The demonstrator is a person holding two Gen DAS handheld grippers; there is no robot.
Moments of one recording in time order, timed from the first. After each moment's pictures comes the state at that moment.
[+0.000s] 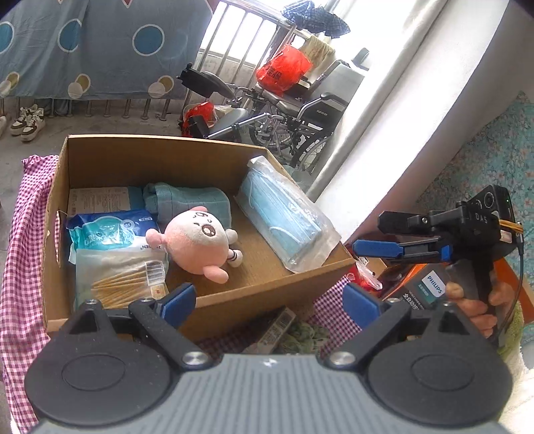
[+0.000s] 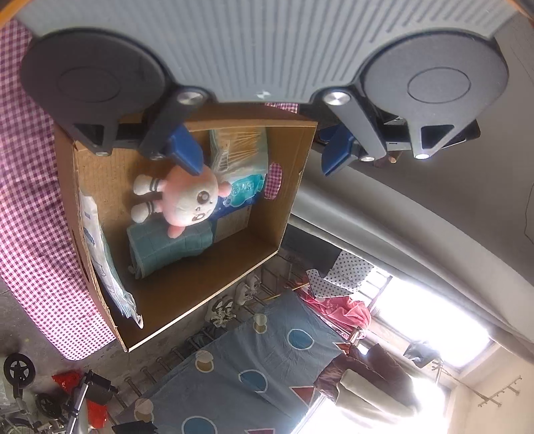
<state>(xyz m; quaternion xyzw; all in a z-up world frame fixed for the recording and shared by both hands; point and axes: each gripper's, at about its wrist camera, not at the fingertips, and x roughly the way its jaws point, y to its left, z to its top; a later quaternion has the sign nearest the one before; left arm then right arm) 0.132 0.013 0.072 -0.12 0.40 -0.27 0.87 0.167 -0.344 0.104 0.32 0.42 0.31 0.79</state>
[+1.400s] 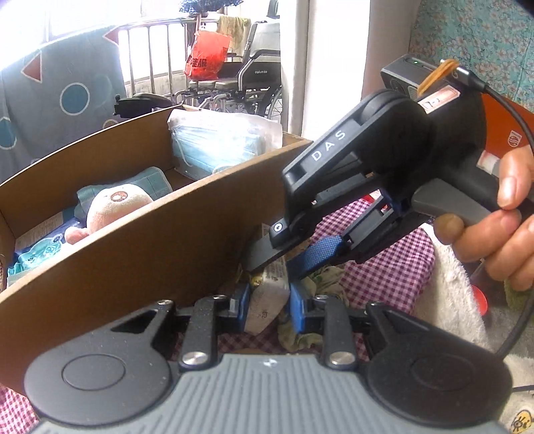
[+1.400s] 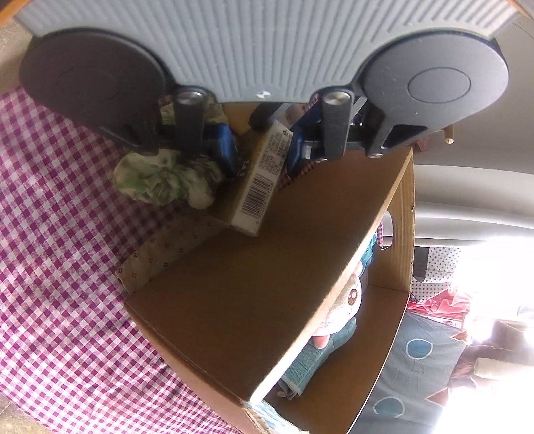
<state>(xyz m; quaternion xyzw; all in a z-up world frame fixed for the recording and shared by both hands) 0.080 -0.096 -0.021 0.11 0.34 -0.31 0.88 0.114 -0.318 -0.039 0.40 0.56 0.14 0.71</state>
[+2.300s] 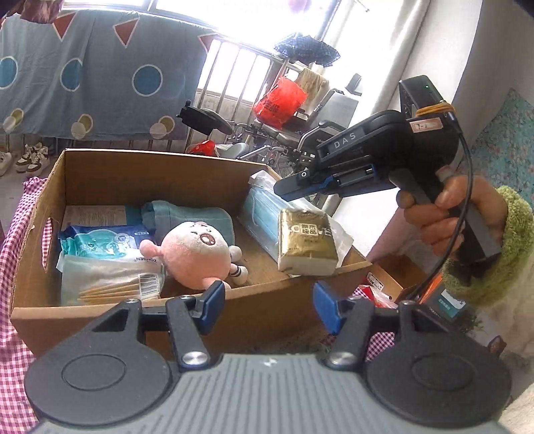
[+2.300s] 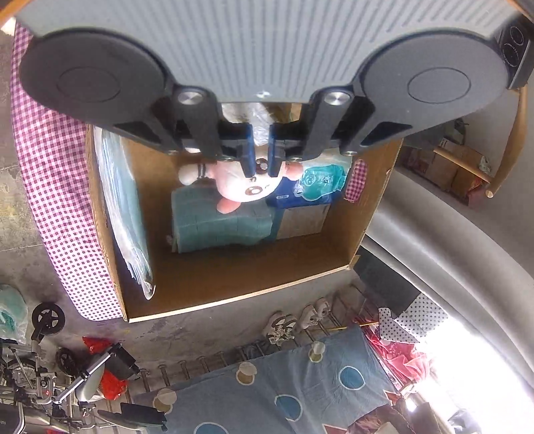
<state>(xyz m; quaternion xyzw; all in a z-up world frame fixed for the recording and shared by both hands) 0.112 -0.004 0.032 -0.10 0.32 -0.25 0.91 0.219 -0.278 0.109 0.15 0.47 0.22 0.84</state>
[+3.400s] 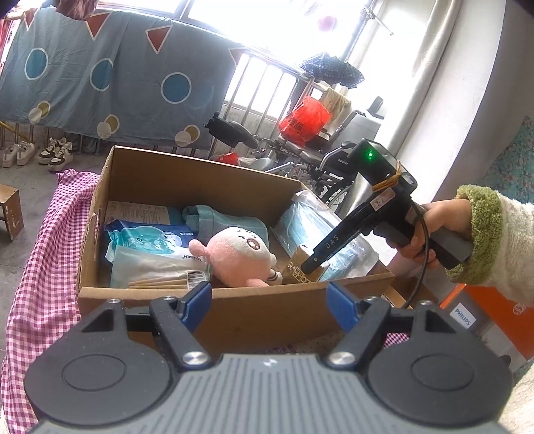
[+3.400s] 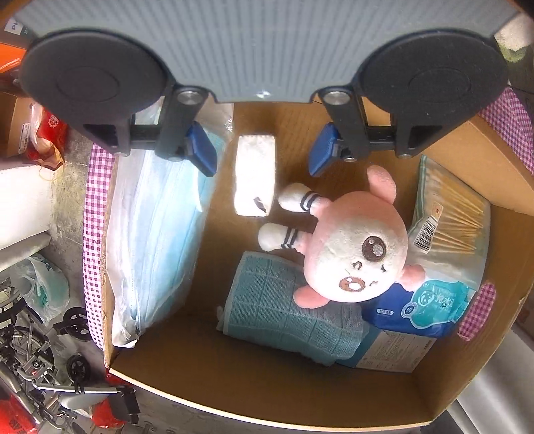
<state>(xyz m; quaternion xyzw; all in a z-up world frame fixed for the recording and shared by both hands) 0.096 0.044 0.031 -0.14 0.30 -0.22 0.92 0.284 -0.220 0.031 -0.14 0.61 0.15 0.76</state>
